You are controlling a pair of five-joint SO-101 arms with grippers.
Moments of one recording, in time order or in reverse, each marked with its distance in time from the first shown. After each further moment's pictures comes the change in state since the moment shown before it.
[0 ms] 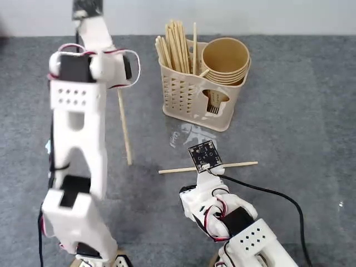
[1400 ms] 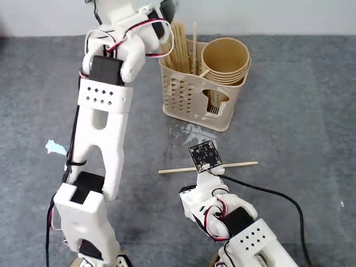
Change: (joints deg) left arm 7.3 5.5 0.2 -38.2 13.2; right arm 0.0 0.0 0.0 0.0 0.0
